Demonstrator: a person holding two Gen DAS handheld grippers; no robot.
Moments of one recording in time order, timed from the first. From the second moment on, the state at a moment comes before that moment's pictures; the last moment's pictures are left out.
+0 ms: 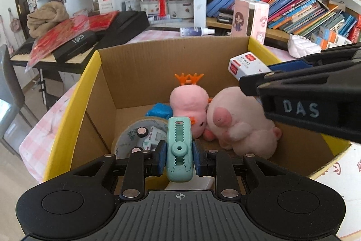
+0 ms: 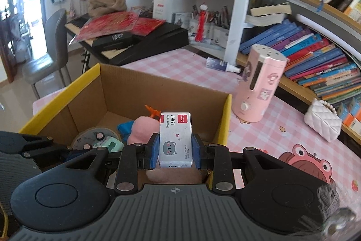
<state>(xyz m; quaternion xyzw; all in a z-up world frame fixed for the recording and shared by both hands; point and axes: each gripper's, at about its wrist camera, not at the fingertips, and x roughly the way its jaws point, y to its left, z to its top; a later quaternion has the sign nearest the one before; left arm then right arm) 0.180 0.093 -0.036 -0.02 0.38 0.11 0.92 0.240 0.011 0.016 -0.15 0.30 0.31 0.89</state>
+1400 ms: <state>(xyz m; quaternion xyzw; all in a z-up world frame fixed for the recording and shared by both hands) 0.148 0.096 -0.020 -0.02 0.33 0.13 0.93 0.245 0.064 -0.006 -0.26 0.31 0.35 0.85</state>
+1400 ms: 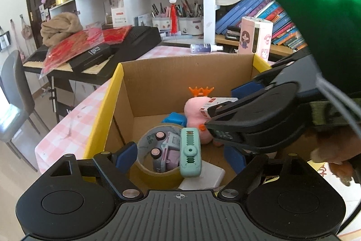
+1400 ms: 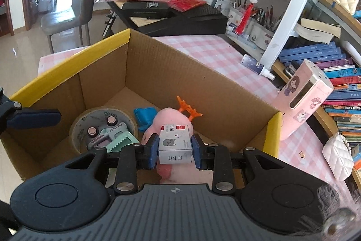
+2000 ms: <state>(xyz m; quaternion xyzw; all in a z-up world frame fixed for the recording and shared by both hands) 0.098 0.085 0.003 -0.03 0.30 0.09 0.95 0.168 -0.007 0.036 -0.17 0.27 0.26 0.91</state>
